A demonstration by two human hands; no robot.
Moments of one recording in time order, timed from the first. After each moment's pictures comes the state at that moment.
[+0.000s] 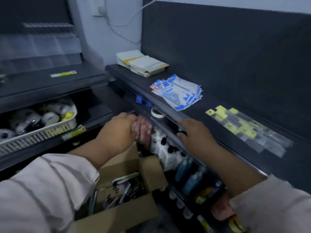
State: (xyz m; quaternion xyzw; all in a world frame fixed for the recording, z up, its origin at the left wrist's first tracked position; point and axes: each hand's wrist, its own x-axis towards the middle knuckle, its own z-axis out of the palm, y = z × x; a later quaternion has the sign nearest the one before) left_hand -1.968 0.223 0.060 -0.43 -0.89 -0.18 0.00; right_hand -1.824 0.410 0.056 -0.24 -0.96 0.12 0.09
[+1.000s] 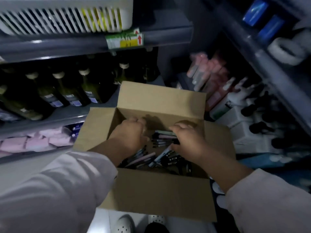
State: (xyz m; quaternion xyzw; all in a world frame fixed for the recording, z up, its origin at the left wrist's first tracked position) left_hand -2.050 0.134 -0.263 -0.20 -0.95 -0.11 -0.23; right_hand -1.994 0.324 -0.262 0.01 -0.97 0.14 -0.22
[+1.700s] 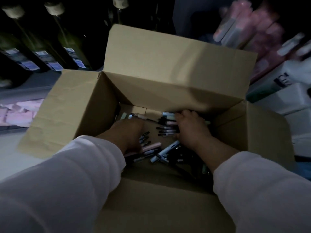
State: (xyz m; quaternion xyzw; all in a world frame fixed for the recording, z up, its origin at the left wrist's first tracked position) left_hand -2.075 0.146 -0.424 -0.20 -0.91 0.01 -0.37; right_hand -2.046 0.335 -0.435 0.02 -0.97 0.03 -0.22
